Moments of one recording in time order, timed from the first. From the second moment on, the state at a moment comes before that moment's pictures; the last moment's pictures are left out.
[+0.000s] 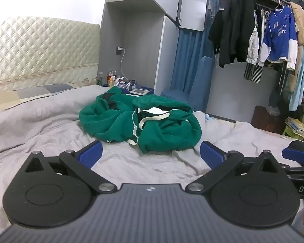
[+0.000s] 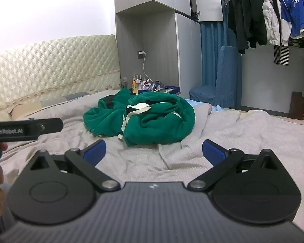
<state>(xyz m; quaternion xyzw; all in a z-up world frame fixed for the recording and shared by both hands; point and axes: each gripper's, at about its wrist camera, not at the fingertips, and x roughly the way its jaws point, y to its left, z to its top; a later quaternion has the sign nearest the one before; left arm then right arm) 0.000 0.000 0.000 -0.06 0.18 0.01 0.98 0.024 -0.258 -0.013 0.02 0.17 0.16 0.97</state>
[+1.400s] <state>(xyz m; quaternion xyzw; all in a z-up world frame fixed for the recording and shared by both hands) 0.000 -0.010 -0.003 -0.04 0.17 0.01 0.99 0.023 -0.261 -0.017 0.02 0.17 0.16 0.97</state>
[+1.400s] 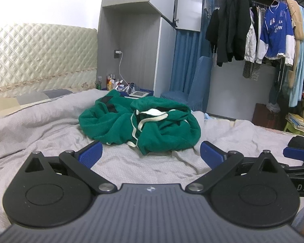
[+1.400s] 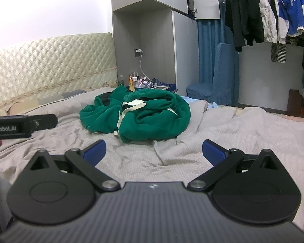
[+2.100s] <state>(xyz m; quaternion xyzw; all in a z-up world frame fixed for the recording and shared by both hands) -0.008 -0.006 0.000 -0.04 0.17 0.01 0.98 0.017 -0.259 -0.019 0.01 0.17 0.16 0.97</state>
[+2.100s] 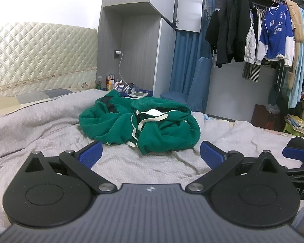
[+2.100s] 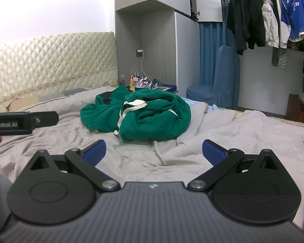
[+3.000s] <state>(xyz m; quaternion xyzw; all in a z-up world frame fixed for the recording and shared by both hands) -0.001 0.003 -0.006 -0.06 0.17 0.00 0.98 0.026 -0.243 -0.018 0.02 0.18 0.17 0.97</state>
